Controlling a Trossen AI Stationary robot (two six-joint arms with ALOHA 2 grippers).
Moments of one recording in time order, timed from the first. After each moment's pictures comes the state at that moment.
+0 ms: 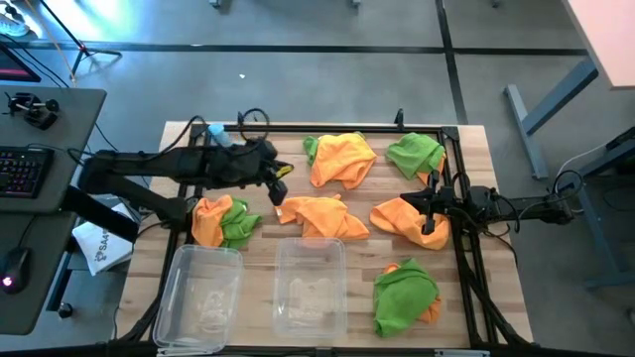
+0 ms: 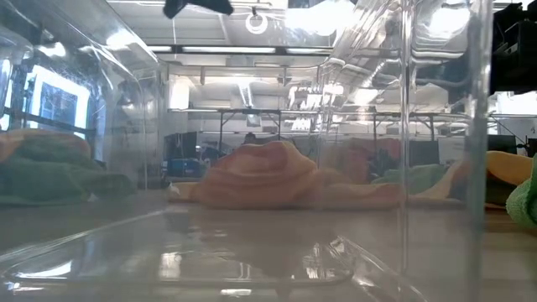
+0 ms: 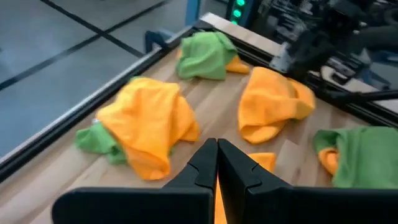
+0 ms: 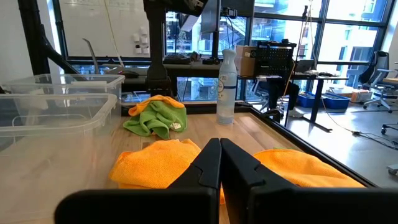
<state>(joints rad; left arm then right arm) -0.03 1.30 1.33 -0.64 -0.42 -0.43 0.08 0.01 0.01 0.06 0.27 -0.06</state>
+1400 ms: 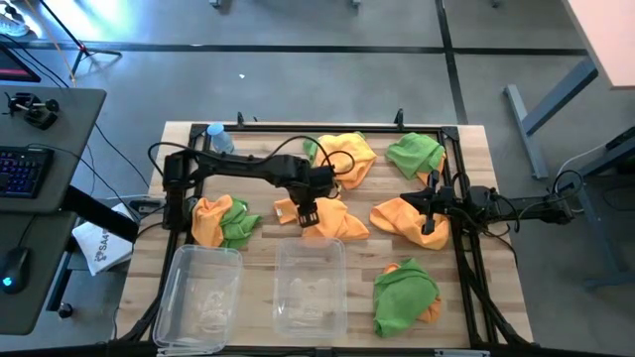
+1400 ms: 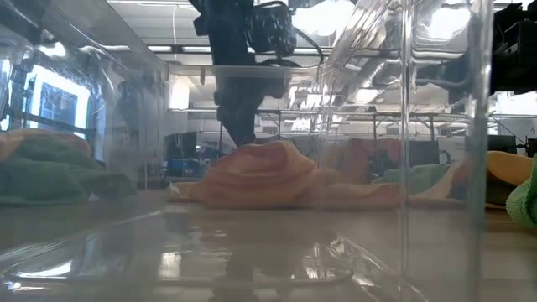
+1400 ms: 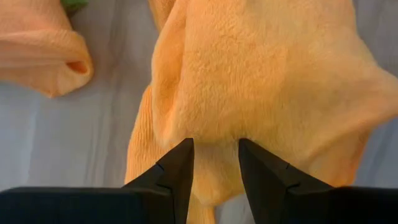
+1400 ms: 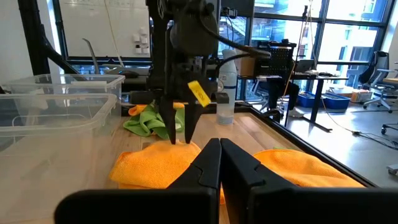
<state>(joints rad) 0.12 1.96 1.53 -0.91 0.02 -0.12 0.08 0.01 0.01 0.06 0.27 -0.06</state>
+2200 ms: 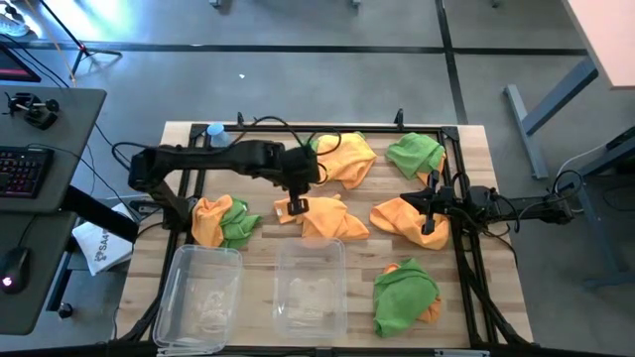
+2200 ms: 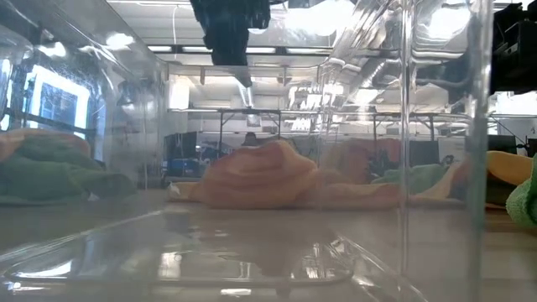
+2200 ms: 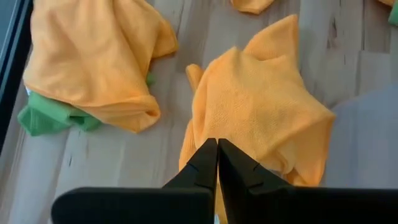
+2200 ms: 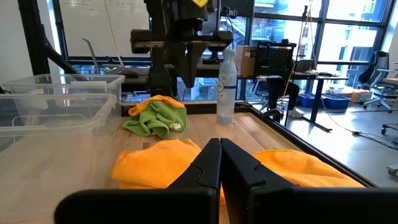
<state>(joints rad) 0.11 1.69 1.53 -0.92 -0.09 -0.01 0.08 0.01 0.01 0.06 0.27 -0.06</state>
